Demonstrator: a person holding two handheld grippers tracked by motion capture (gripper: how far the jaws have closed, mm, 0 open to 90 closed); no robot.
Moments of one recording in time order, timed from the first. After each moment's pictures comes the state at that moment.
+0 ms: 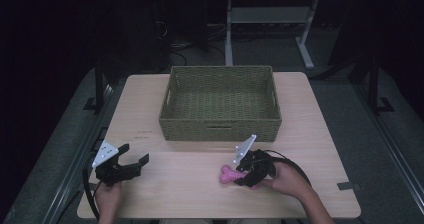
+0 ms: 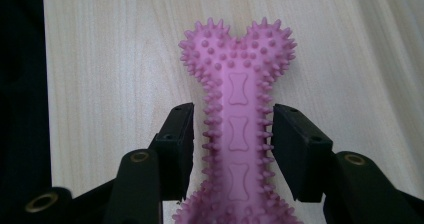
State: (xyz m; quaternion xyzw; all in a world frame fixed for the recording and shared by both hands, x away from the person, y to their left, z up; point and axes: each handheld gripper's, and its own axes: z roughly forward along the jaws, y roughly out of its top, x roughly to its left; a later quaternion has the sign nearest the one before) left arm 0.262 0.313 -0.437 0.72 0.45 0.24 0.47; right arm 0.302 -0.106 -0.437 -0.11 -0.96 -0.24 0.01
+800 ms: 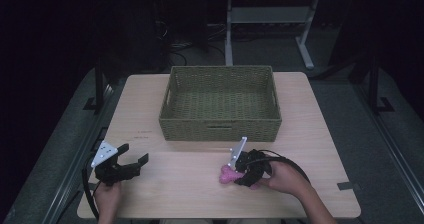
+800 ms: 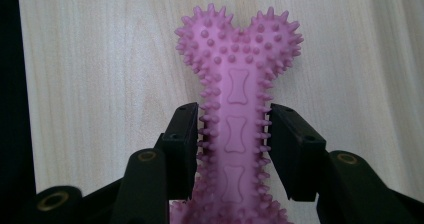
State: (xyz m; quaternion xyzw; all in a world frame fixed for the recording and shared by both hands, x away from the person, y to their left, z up) left arm 0.262 0.315 -0.437 0.72 0.45 0.24 0.47; right arm 0.301 -0.093 -0.435 -0.09 -0.98 -0.19 -0.01
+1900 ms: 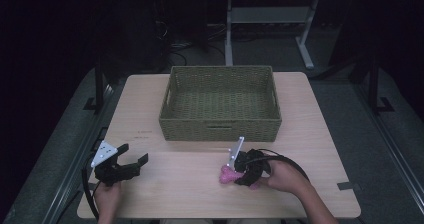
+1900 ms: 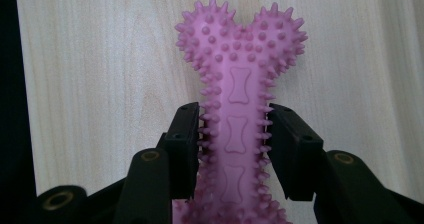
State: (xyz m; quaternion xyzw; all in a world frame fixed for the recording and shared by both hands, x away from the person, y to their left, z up) left arm 0.262 0.315 -0.437 0.72 0.45 0.24 0.47; right arm 0.303 -0.089 -0.435 -0.08 -0.98 -0.17 0.00
